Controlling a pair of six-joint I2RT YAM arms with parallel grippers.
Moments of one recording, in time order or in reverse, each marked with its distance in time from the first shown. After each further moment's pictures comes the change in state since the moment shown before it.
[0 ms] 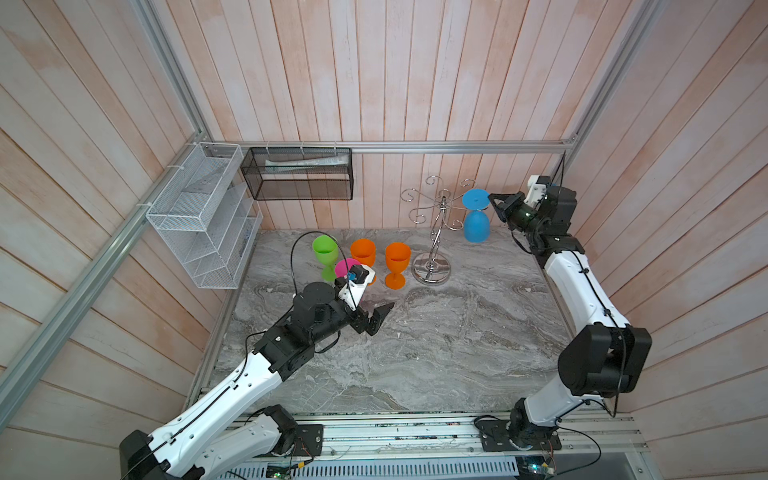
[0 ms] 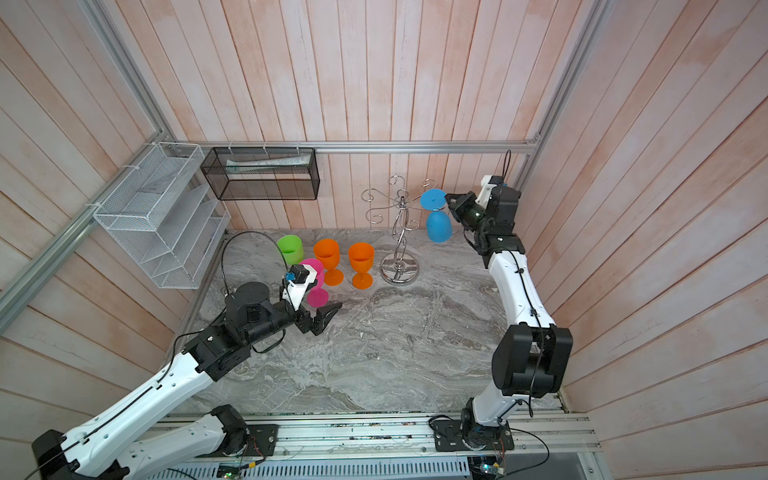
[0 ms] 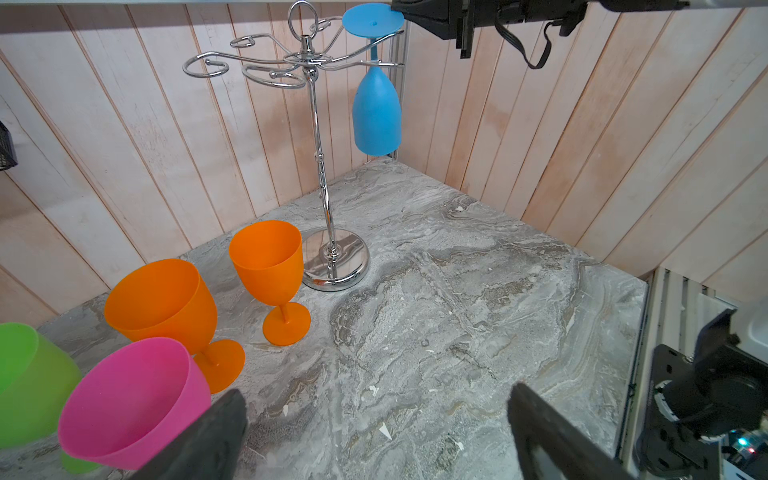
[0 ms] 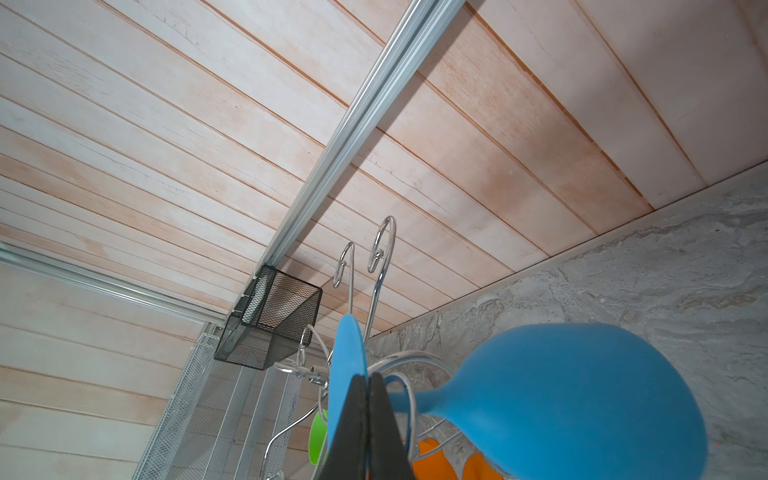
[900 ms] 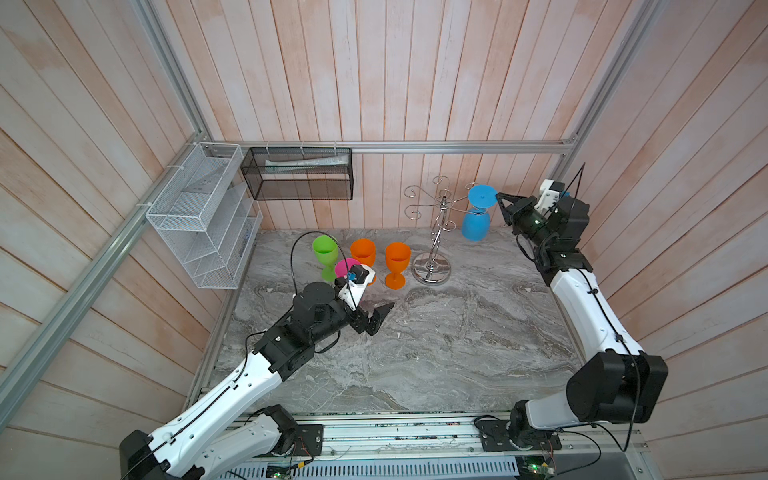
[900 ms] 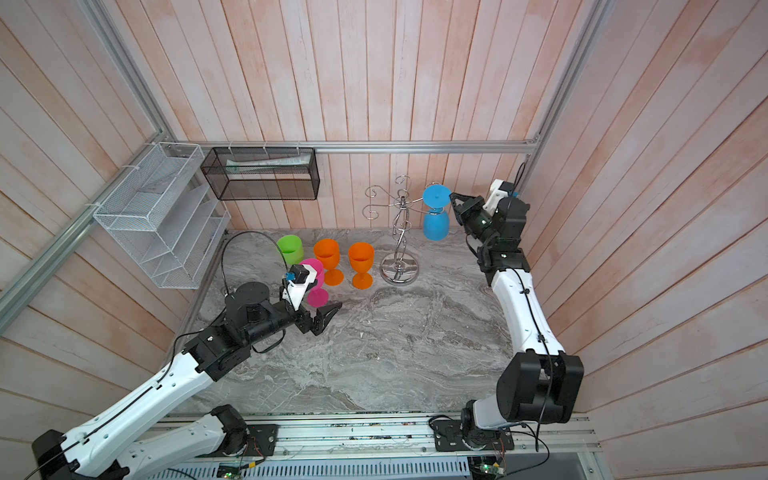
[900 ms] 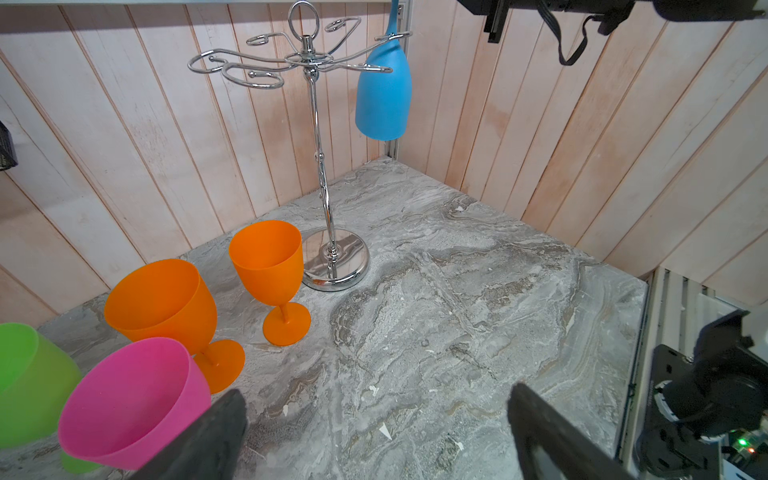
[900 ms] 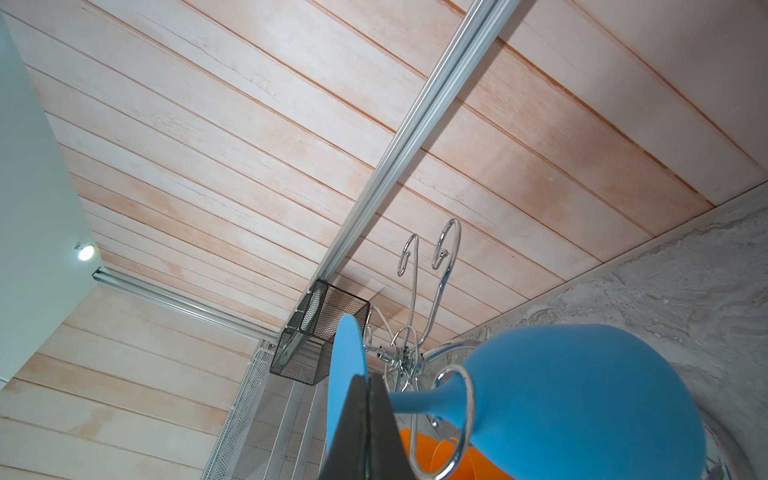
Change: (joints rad) left arm 0.000 0.000 0.000 0.000 0.000 0.000; right arm 0.001 -0.185 -0.190 0.167 0.037 0.159
